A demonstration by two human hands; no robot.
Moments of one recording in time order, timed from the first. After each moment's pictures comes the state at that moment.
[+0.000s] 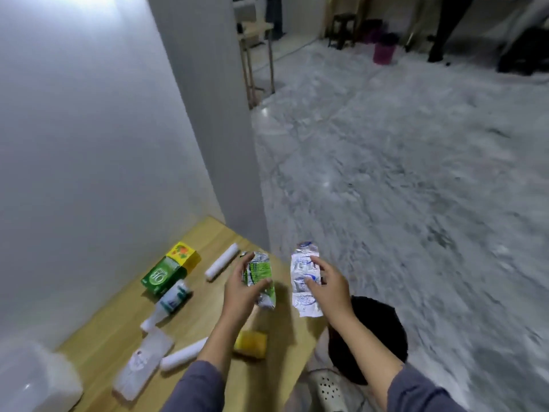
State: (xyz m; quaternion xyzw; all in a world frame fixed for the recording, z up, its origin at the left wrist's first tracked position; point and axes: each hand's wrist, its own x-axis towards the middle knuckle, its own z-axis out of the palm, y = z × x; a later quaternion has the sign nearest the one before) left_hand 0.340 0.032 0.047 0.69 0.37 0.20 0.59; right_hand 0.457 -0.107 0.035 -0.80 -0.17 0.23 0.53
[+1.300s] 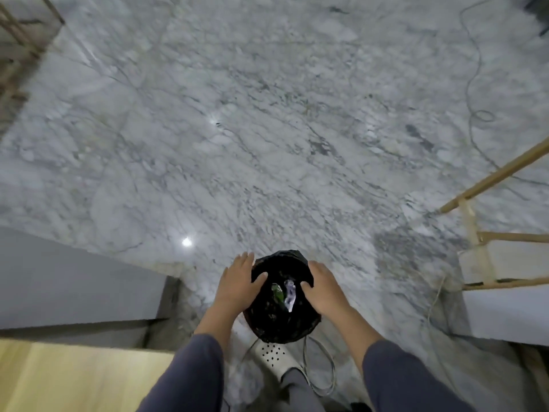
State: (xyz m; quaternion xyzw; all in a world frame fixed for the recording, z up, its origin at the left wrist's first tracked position) left_hand 0.607 -0.114 -0.121 0.92 0.11 -0.29 0.24; right_hand 0.621 -0.301 -0.136 -0.89 0.01 0.35 0.30
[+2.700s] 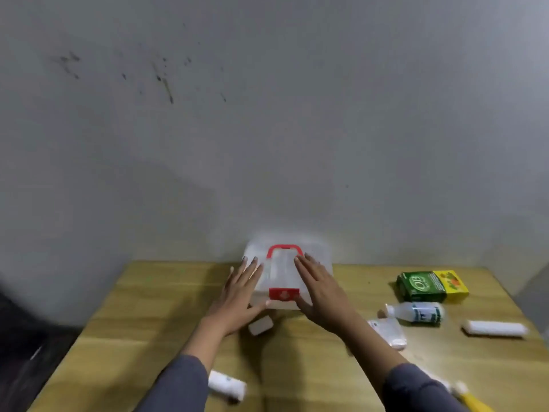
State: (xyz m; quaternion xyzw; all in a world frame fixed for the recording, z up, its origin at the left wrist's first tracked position) left_hand -0.104 0.096 0.058 0.77 0.62 0.08 0.13; right_hand 0.108 0.117 0.058 -0.49 -0.85 0.10 0.18
